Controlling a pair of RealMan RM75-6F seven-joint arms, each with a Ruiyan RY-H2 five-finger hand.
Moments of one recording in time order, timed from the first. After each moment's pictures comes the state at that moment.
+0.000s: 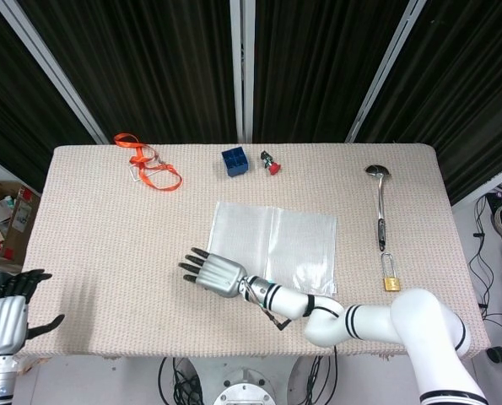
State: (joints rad) left arm 0.01 -1.29 -0.02 -1.50 1.48 1.54 -0.05; right arm 1.18 -1.81 0.10 -1.23 -1.42 0.66 -0.27
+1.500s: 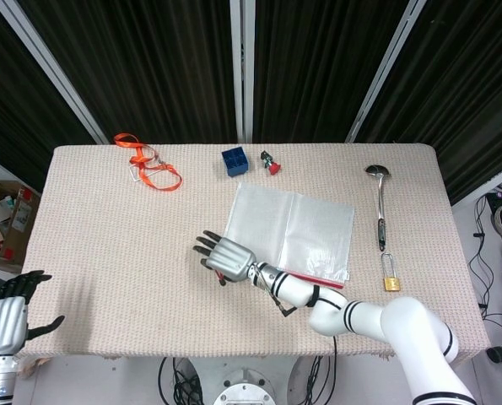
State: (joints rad) left arm 0.01 -1.29 -0.02 -1.50 1.47 1.52 -0.06; right arm 1.16 -1.91 0.08 -0.95 -1.55 0.74 0.01
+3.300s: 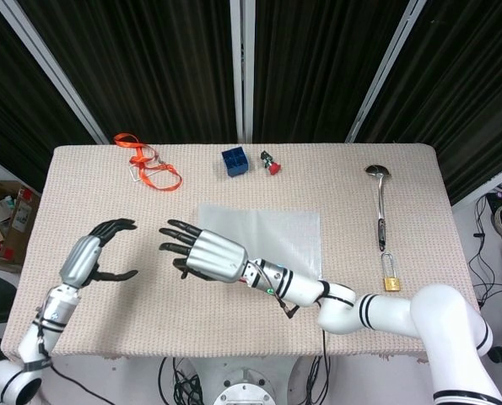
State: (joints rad) left arm -0.39 -1.38 -0.13 -1.35 1.64 1.26 -0.63; right arm 1.18 -1.71 0.16 -1.24 -1.70 1.06 0.13
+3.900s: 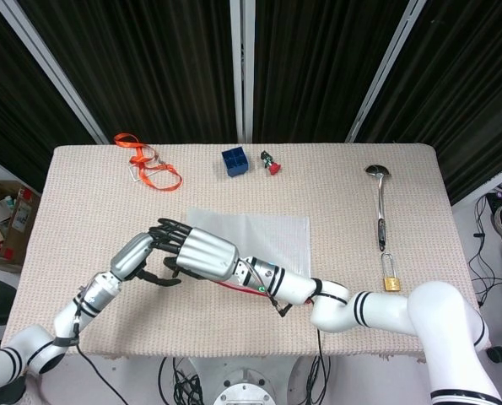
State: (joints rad) left arm -0.59 -1.47 -0.05 -1.23 1.79 1.27 -0.92; right arm 1.21 -1.71 0.19 -1.25 -1.67 1.02 0.13
